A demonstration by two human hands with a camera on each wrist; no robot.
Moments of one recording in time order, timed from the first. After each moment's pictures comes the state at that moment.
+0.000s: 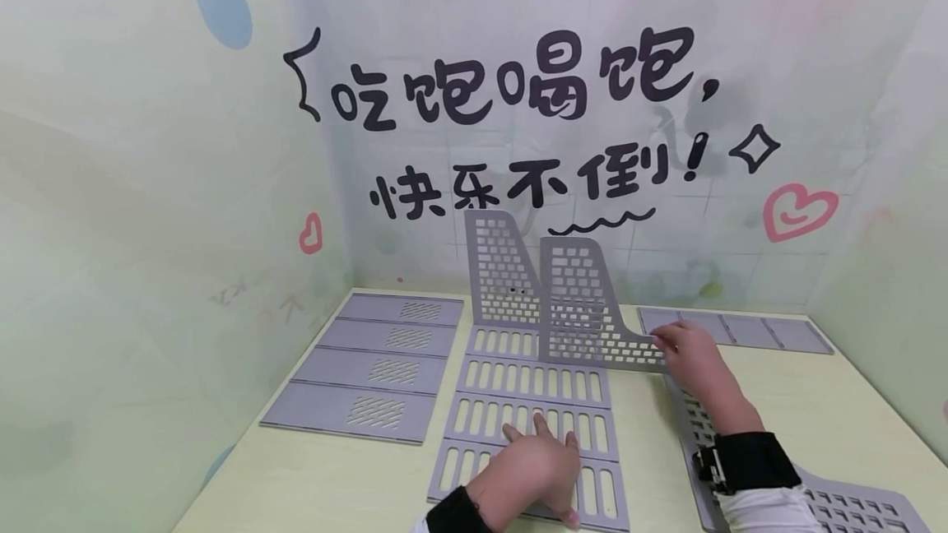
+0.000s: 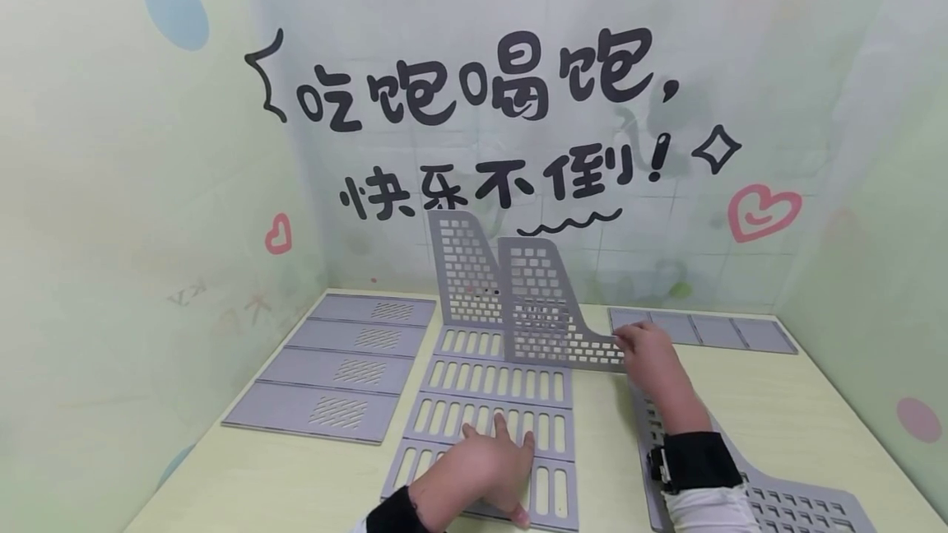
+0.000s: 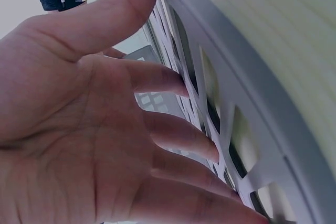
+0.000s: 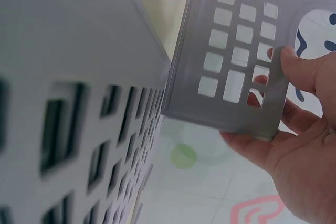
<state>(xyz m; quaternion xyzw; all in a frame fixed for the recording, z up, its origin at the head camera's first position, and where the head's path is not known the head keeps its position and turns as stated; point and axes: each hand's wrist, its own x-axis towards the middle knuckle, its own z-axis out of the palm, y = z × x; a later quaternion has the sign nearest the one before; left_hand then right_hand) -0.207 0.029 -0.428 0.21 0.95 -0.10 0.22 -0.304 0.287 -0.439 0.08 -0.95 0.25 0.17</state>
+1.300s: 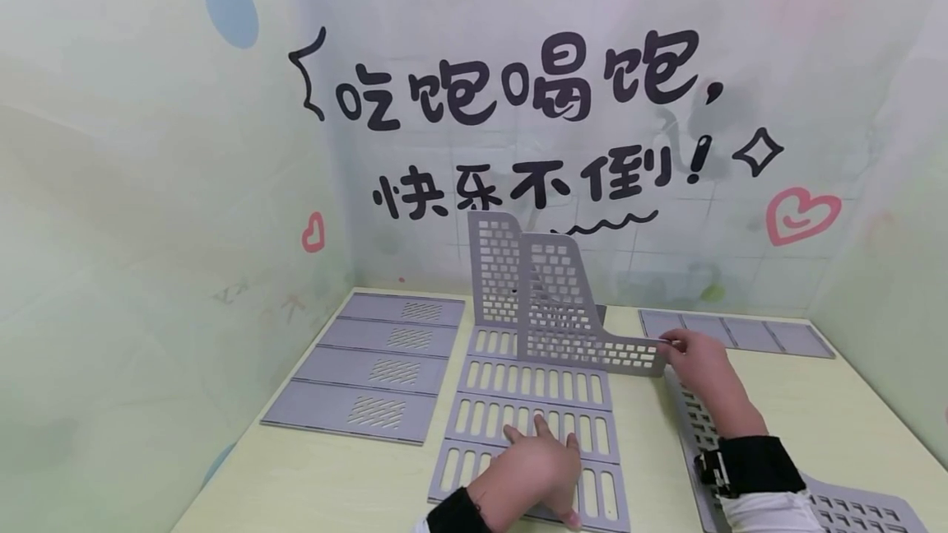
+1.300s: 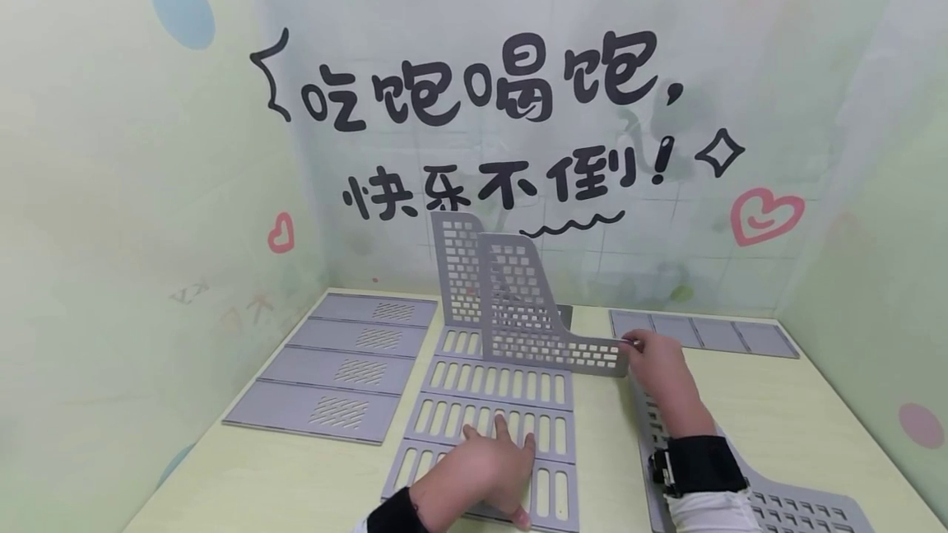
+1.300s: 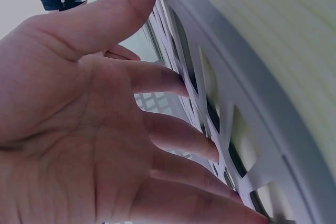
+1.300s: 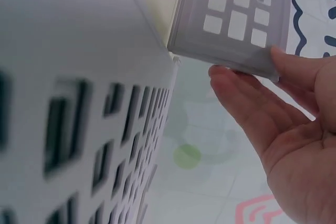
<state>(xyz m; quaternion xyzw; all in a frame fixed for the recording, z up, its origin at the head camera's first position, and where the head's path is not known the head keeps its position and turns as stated) -0.204 0.031 -0.431 0.19 0.95 -0.11 0.21 -0.300 0.290 -0.430 0.00 -0.95 0.29 0.08</state>
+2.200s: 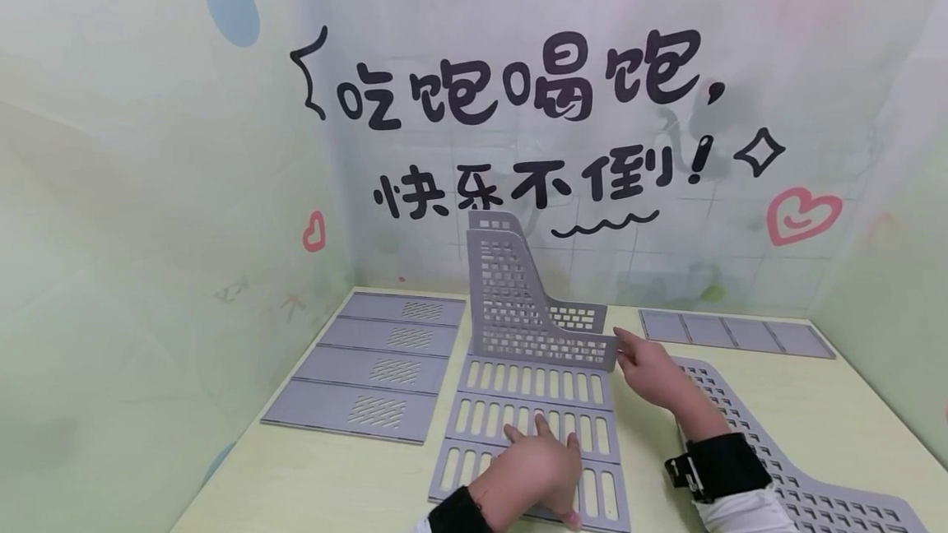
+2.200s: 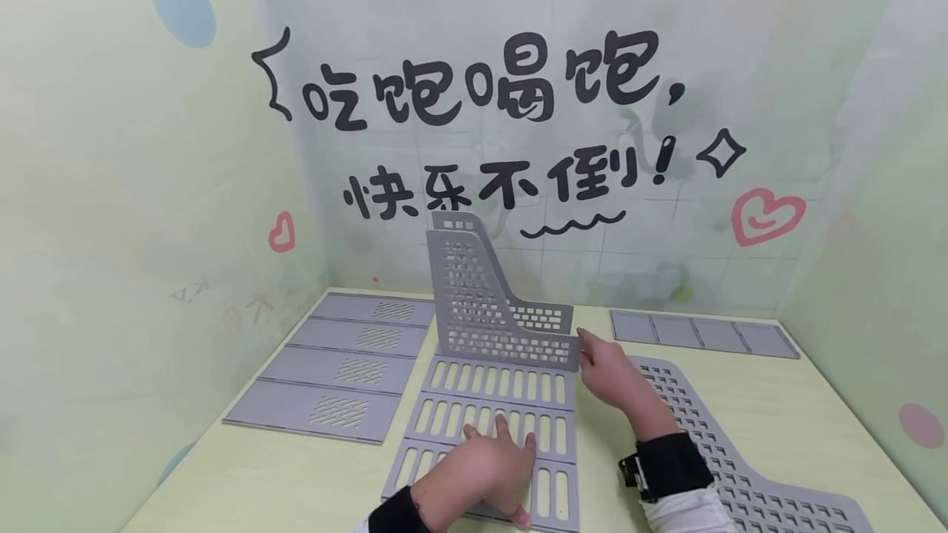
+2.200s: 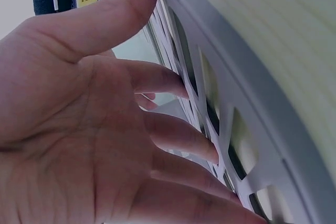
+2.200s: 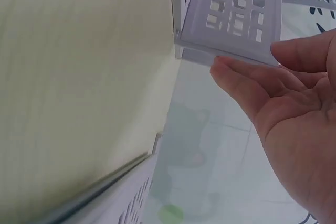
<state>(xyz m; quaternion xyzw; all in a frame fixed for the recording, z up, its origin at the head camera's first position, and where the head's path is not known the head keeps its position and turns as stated) -0.205 0.030 -0.427 0.19 0.95 -0.10 0.23 -0.304 0.233 -0.441 0.10 -0.94 0.33 0.03</state>
